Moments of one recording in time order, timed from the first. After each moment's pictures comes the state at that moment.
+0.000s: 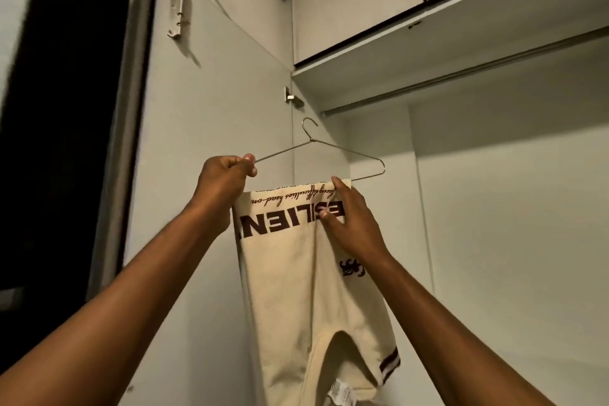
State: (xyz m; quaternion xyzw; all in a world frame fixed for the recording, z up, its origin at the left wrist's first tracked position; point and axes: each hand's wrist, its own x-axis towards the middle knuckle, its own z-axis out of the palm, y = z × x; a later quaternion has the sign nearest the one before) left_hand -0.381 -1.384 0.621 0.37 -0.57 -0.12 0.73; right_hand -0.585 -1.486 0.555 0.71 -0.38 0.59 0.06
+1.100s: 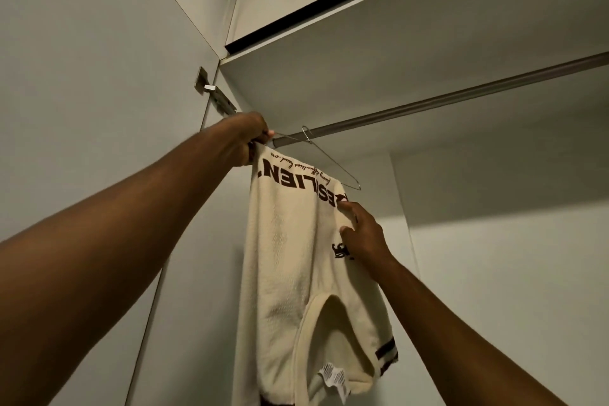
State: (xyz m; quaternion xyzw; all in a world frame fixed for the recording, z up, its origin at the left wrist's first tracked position) left_hand -0.526 -1.817 0.852 0.32 -0.61 -0.22 0.69; right_hand -0.741 -1.930 0.728 0.64 -0.35 0.68 0.07
